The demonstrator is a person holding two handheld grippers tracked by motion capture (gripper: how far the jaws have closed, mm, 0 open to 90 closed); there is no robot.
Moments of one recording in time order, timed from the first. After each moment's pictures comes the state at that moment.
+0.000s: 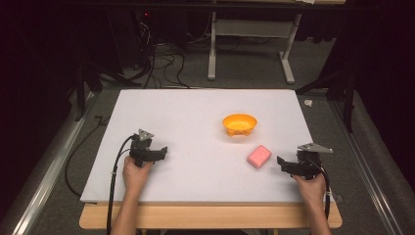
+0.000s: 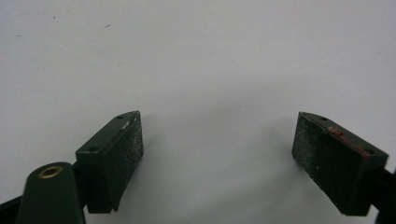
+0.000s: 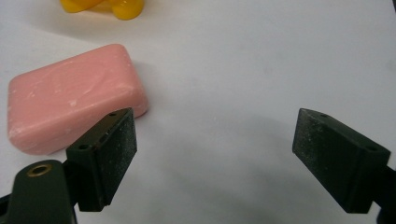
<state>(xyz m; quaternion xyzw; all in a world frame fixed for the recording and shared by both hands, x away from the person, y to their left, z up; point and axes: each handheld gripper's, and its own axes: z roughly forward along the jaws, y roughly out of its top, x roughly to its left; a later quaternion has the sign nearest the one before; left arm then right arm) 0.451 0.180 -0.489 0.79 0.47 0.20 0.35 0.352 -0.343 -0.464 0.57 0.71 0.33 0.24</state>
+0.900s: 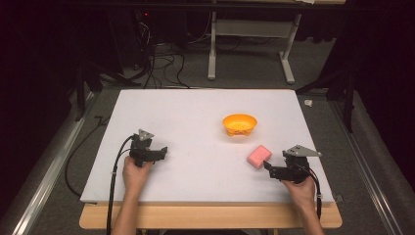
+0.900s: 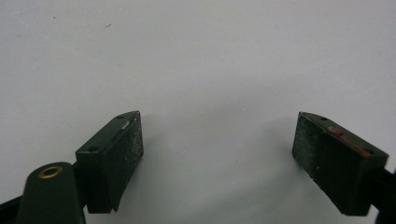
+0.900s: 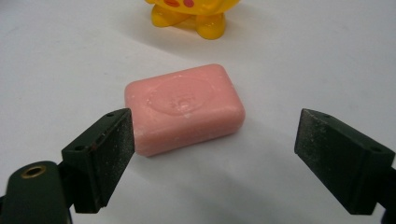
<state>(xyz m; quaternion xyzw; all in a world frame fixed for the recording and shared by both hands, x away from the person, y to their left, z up) 0.451 0.180 -0.489 0.79 0.47 0.20 0.35 0.342 -0.303 -0.455 0.50 0.75 0.37 0.23</state>
